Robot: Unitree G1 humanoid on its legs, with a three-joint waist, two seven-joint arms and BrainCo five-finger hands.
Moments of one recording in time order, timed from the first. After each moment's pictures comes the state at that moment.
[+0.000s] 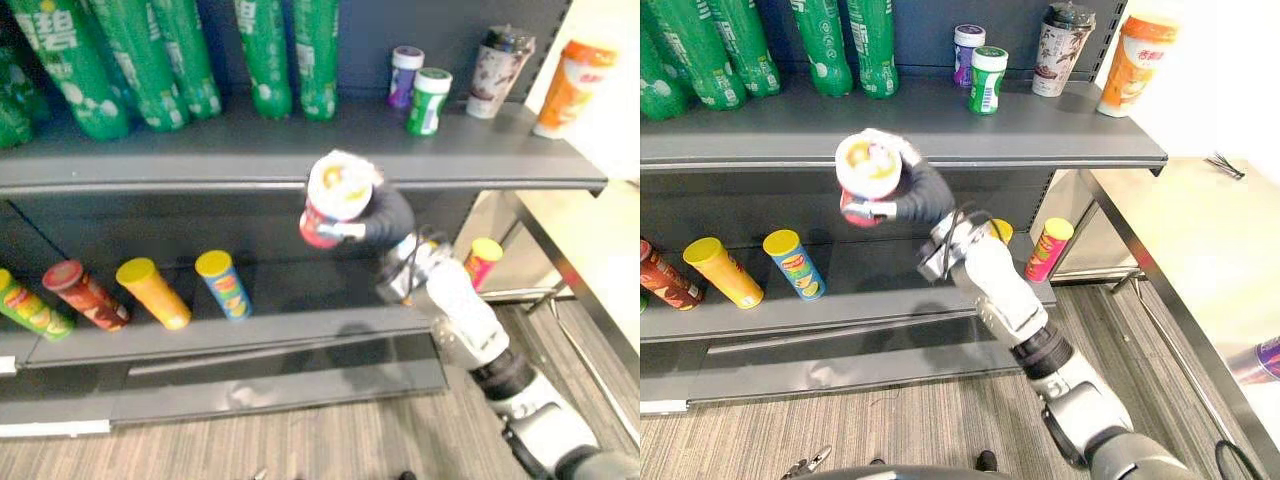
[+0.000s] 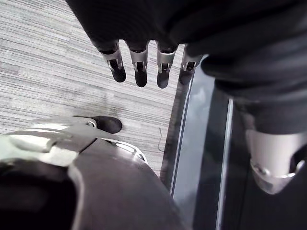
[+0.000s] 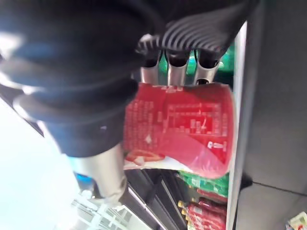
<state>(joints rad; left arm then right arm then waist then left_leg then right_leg) 0.18 0.15 0.19 1.14 -0.14 -0.12 -0.01 -0.65 -0.23 0.42 -0.06 0.51 -0.17 0.11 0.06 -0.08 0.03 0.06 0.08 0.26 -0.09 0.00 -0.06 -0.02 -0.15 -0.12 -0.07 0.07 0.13</state>
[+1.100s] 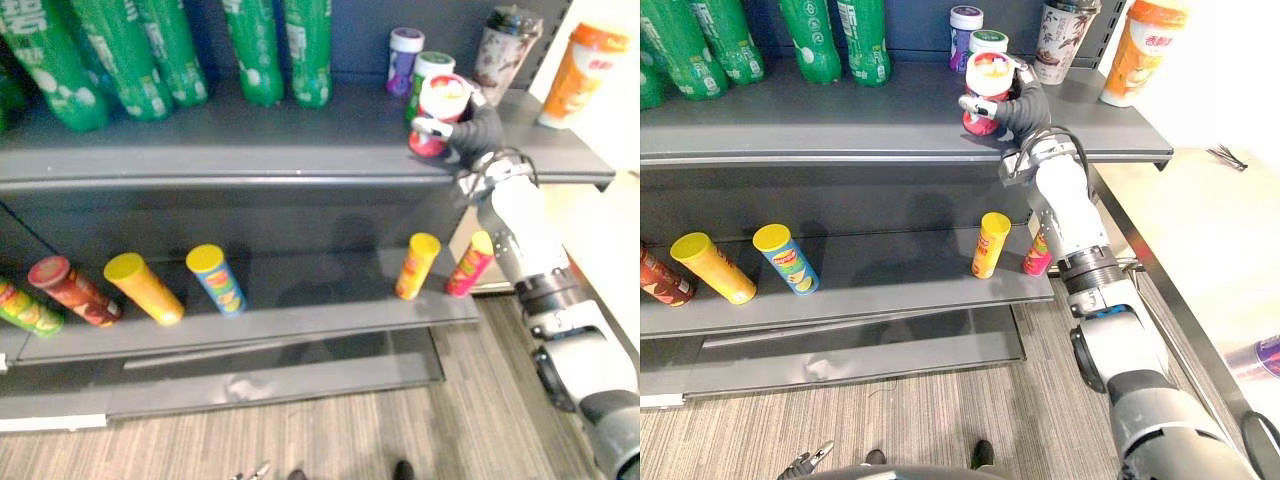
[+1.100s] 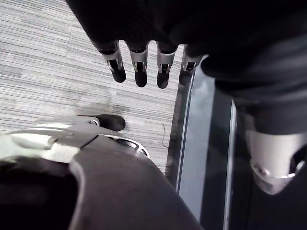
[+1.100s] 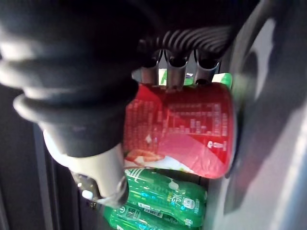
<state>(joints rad) 0.18 0.16 0.15 1.10 -0.15 -0.11 -0.01 -0.96 -0.42 0.20 0.47 0.47 -0.11 0.03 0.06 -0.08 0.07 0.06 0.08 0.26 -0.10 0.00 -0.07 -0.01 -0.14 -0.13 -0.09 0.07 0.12</state>
